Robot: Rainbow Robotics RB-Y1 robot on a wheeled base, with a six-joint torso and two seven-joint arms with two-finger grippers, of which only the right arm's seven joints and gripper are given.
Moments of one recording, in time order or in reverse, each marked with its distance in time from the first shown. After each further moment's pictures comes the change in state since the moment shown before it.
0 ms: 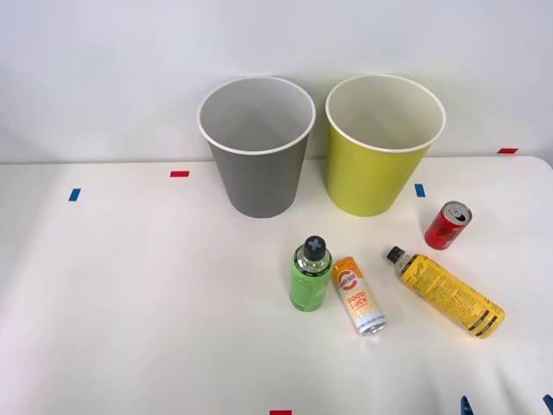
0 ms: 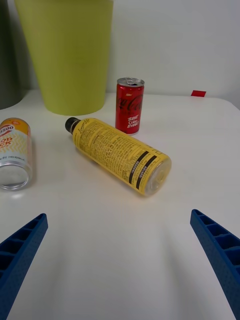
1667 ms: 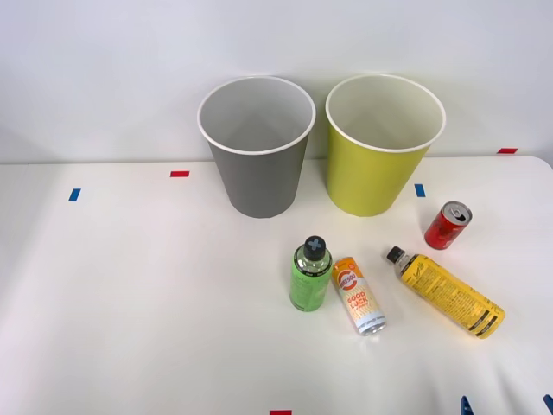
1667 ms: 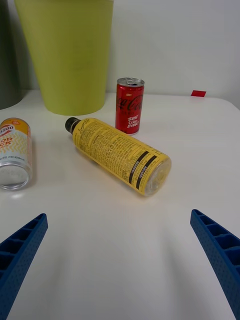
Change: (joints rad) arm 0.000 0.000 0.000 0.000 0.000 0.000 0.000
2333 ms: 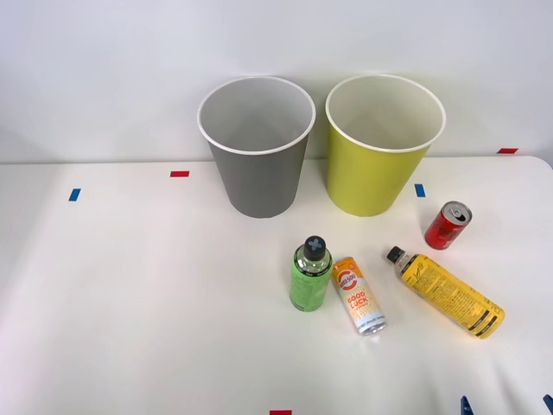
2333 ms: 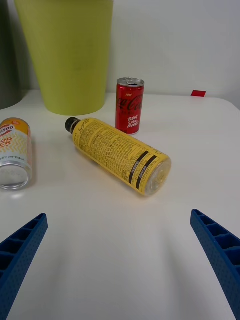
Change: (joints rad) arm 0.000 0.000 0.000 0.000 0.000 0.000 0.000
